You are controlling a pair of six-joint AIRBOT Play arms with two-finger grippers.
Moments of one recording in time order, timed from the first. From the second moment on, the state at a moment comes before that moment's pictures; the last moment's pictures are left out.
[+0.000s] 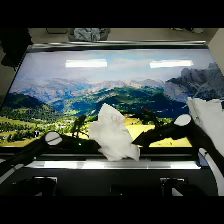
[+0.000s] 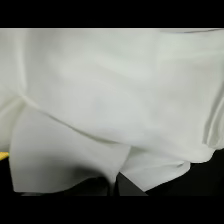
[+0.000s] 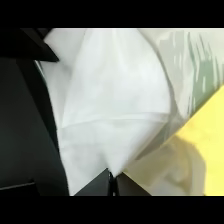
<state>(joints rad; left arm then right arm) -0.52 -1.01 0.63 0.74 -0.84 -1.39 0.07 -1.10 0.76 -0.71 1.33 0.64</state>
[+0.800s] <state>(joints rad) -0.15 -0.61 1.53 0.88 -0.84 -1.52 0.07 -0.76 1.86 -1.12 1.19 1.00</state>
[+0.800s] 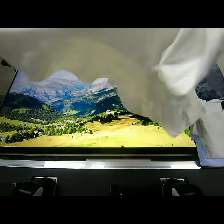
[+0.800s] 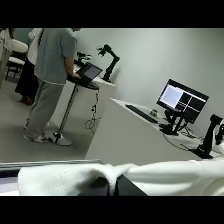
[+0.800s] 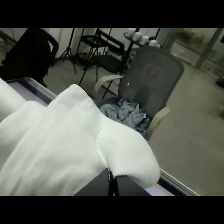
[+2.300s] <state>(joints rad) -0.07 -1.44 1.35 0.98 -1.24 -1.52 -0.18 -1.46 1.37 -0.94 1.16 0.99</state>
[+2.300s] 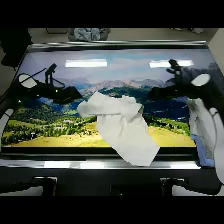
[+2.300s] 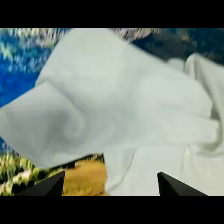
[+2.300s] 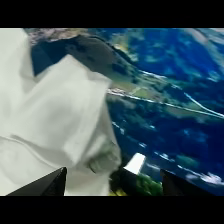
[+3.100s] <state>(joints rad) -0.55 -1.33 0.64 0.47 -0.69 -1.52 -0.26 -1.46 1.19 -1.05 1.41 0.90</state>
